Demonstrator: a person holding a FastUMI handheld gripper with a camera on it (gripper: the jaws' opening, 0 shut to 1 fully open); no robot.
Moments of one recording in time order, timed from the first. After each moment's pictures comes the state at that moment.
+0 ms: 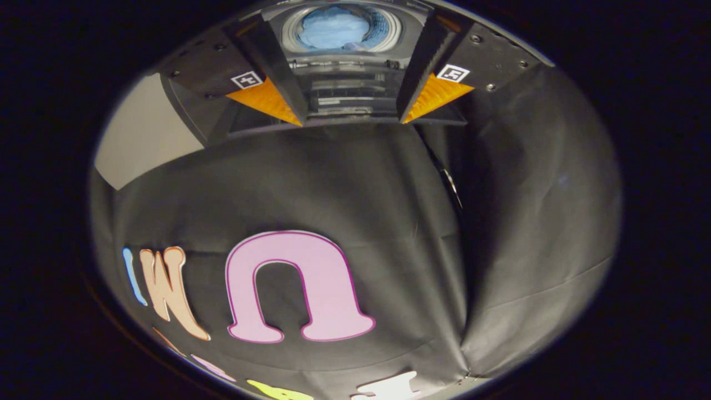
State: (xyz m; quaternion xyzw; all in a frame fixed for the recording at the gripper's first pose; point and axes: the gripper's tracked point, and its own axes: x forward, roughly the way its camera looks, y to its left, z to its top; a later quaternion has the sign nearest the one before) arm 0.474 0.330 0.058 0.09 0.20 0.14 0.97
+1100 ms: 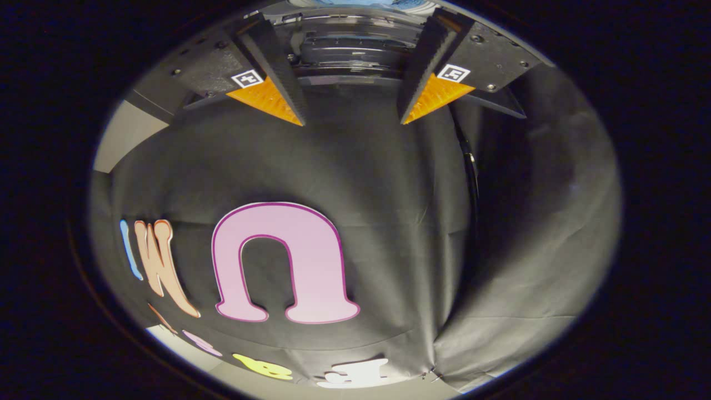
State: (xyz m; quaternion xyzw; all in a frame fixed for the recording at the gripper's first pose) arm 0.528 0.344 0.013 0.04 0.07 0.11 0.99
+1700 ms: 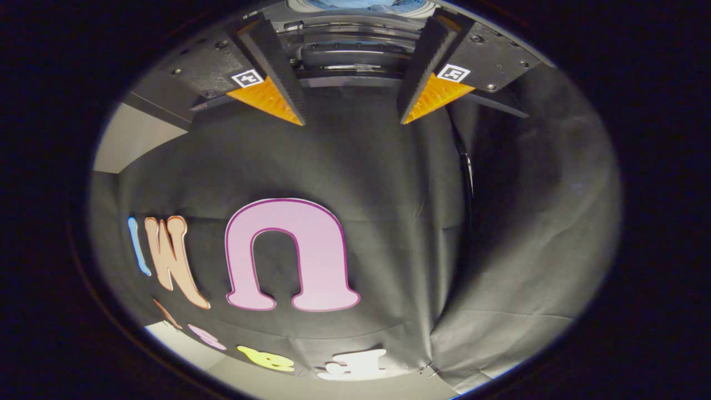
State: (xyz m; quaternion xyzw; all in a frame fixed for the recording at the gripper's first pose) arm 0.497 0.340 0.016 0.04 0.05 0.09 0.99
